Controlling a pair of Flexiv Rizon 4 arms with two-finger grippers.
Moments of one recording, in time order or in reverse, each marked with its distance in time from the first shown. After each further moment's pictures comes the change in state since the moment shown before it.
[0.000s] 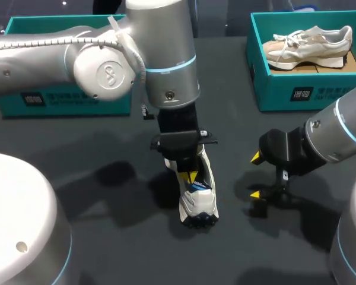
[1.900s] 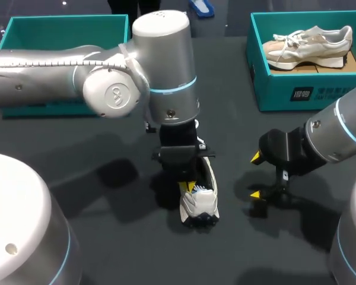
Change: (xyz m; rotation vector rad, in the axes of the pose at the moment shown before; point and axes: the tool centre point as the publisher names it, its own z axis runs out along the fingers) left arm 0.011 0.025 0.045 -0.009 0.018 0.030; right arm 0.000 0.000 0.000 0.000 0.000 0.000
